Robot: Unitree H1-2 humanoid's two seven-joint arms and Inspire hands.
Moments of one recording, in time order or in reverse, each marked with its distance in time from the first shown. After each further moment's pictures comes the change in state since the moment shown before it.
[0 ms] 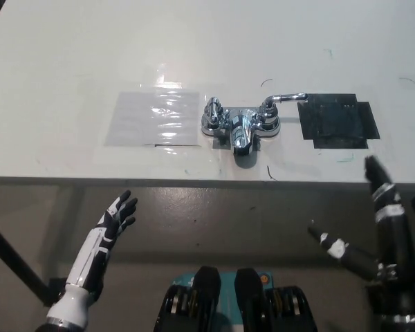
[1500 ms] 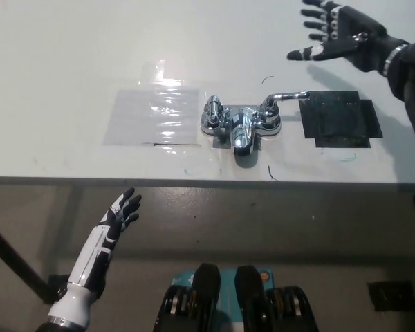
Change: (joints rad) left_arm -0.008 0.004 -0.009 -0.006 0.000 -0.023 -0.003; right_arm -1.188 -0.211 -0.023 1.415 0.224 0.398 0.618
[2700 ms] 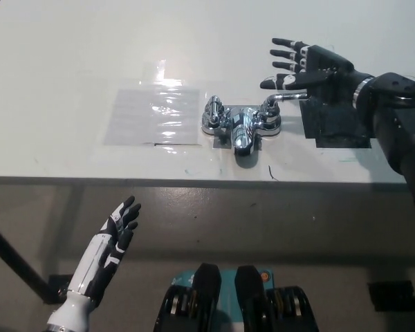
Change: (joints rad) left_arm 0.025 0.003 -0.004 -0.003 0.026 -0.006 0.000; right_arm 0.020 0.055 -0.088 0.106 0.007 0.003 0.021
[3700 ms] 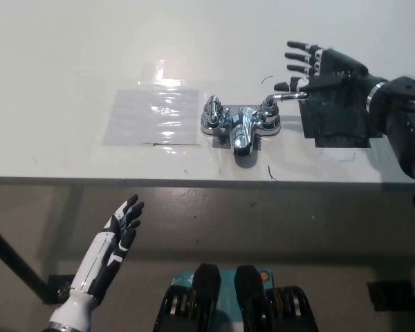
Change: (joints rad) left_arm -0.007 -0.001 -0.007 0.000 0.015 -0.001 0.000; right_arm 0.031 -0.019 -0.008 0.004 -0.005 -0.001 0.001
